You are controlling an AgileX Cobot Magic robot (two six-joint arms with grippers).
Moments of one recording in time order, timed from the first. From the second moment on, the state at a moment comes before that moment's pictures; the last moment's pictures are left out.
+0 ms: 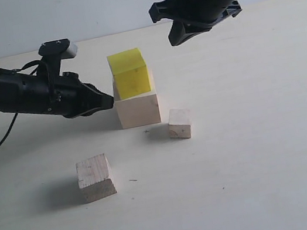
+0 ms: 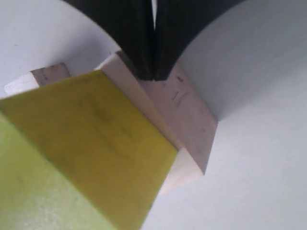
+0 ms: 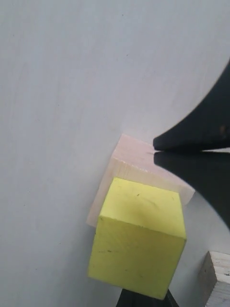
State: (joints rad) left arm -0.34 1.96 -1.02 -1.53 0.52 1.58; right arm 0.32 1.89 -1.42 0.56 0.73 -0.31
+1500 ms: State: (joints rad) left arm -0.35 1.85 -1.02 -1.54 0.50 1.57; right arm 0.32 1.98 -1.37 0.85 0.77 -0.48
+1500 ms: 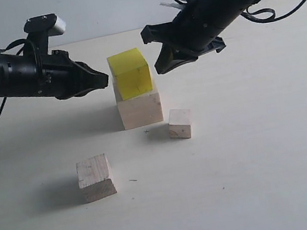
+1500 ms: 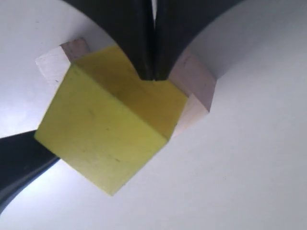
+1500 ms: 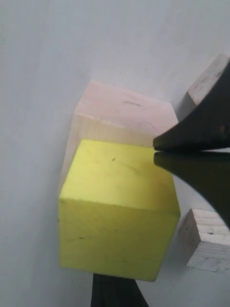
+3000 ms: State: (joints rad) left arm -0.35 1.88 -1.02 -1.68 0.53 1.69; right arm 0.32 1.98 -1.37 0.92 0.83 -0.57
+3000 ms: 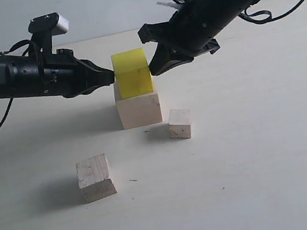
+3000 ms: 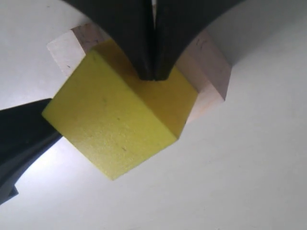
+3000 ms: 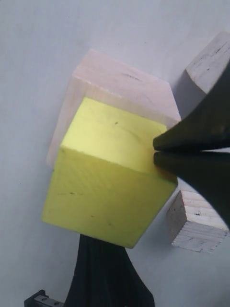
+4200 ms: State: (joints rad) left arm -0.35 1.88 -1.03 -1.70 0.56 1.70; right arm 0.32 1.98 -1.37 0.92 0.78 -0.58
